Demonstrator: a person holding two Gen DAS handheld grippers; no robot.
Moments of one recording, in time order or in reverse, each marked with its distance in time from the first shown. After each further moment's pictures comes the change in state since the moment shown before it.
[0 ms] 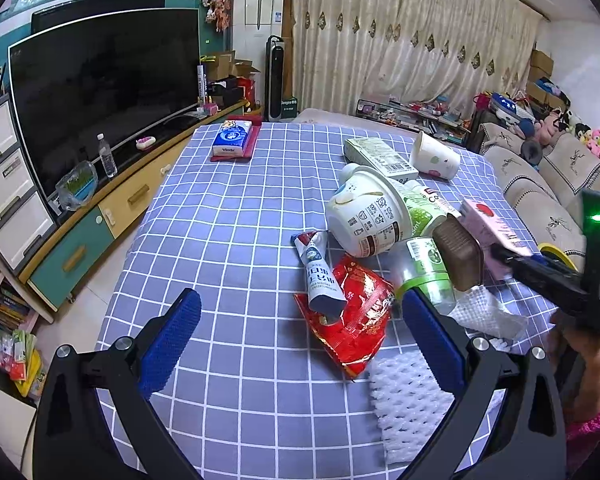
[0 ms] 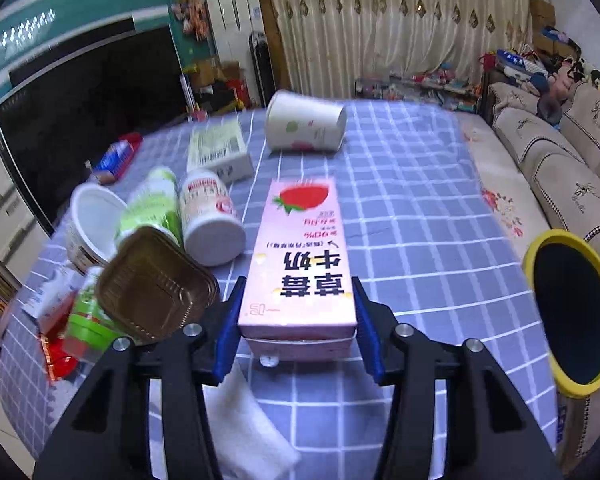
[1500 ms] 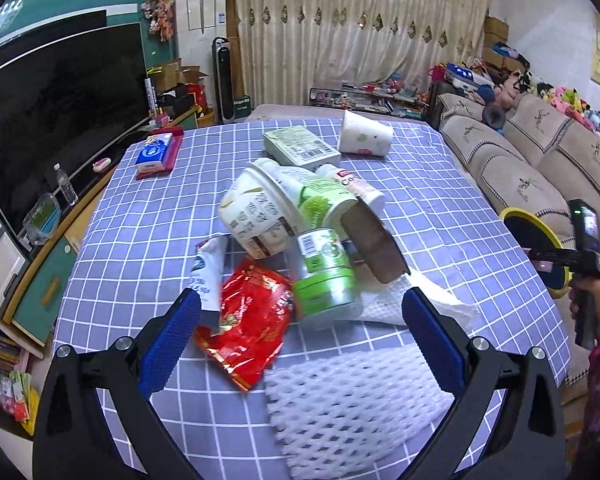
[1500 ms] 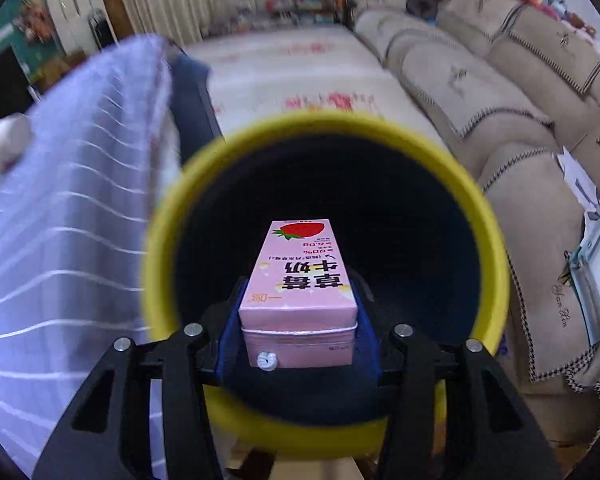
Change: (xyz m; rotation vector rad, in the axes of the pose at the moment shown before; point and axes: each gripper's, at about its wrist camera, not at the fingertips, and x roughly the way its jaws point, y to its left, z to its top) left arm 0.010 -0.088 -0.001 0.157 0.022 -0.100; right arm 0.002 -0.284 -0.036 0.298 0.298 -0.383
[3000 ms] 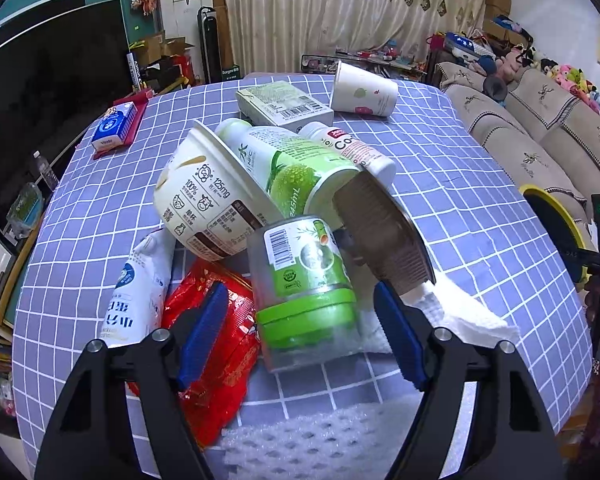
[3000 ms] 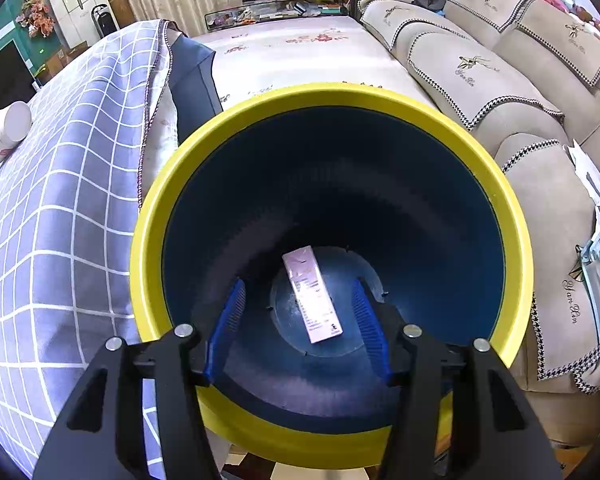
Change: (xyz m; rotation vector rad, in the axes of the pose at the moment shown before) left arm 0.088 -0.014 0.013 0.019 0.127 -0.013; right arm 0.011 0.003 -0.008 0.002 0.004 0.048
